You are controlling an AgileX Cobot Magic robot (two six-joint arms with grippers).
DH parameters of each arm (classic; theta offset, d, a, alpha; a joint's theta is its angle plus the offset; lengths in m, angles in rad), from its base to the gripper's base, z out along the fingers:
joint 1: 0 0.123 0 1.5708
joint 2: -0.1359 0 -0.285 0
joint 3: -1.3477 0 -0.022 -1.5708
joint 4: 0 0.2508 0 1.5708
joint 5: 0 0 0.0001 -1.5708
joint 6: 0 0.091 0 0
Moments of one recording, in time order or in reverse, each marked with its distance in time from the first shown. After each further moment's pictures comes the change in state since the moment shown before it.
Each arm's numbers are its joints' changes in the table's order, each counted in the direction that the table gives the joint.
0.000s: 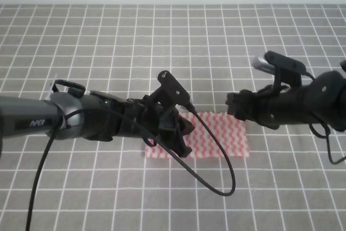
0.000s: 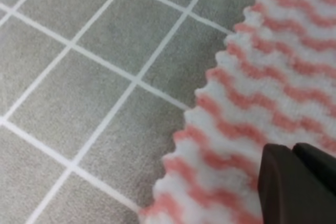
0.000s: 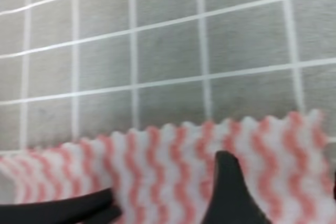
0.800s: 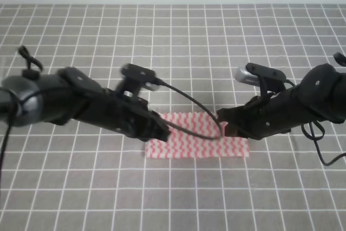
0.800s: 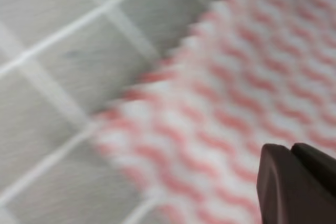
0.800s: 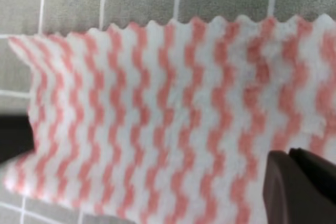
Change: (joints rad) left arm 0.096 0.114 -0.012 0.540 -0.156 -0.839; right arm -0.002 -0.024 0.060 -0.062 -0.247 -0.042
